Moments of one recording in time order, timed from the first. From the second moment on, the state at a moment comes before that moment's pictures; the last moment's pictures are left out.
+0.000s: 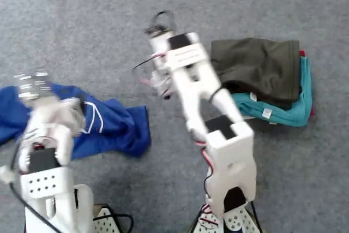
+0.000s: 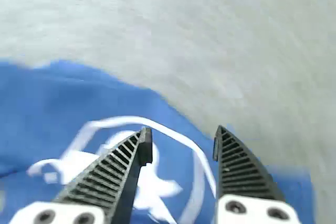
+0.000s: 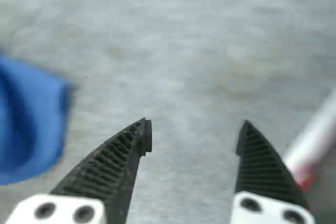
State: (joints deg) left arm -20.7 -68.8 70.5 40.9 6.1; right arm -24.4 30.6 -18.5 86.9 5.6
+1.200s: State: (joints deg) left arm -49.9 -16.8 46.4 32.3 15.3; right arm -33.5 46.5 -41.9 87.4 1.5
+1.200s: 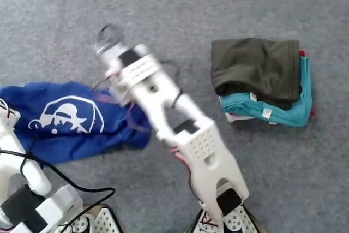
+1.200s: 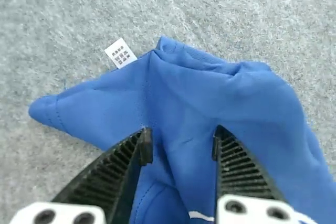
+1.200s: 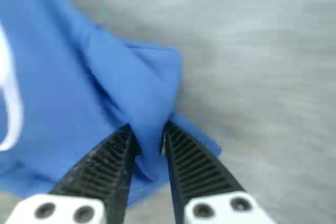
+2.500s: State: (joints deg) left arm -12.1 -13.4 51.6 49.5 -3.5; right arm -14.2 67.9 -88.7 99.7 -1.2
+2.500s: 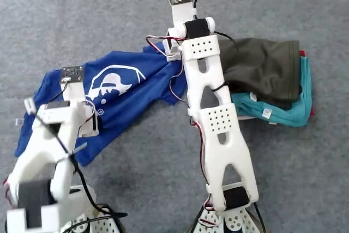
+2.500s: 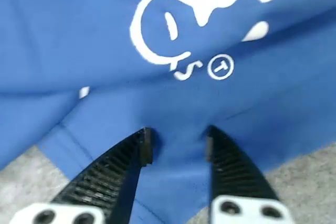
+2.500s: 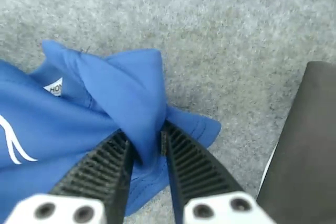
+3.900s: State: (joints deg) left arm -61.4 16.0 9.9 54.1 16.3; right arm -41.6 4.4 -7.8 100.7 15.4
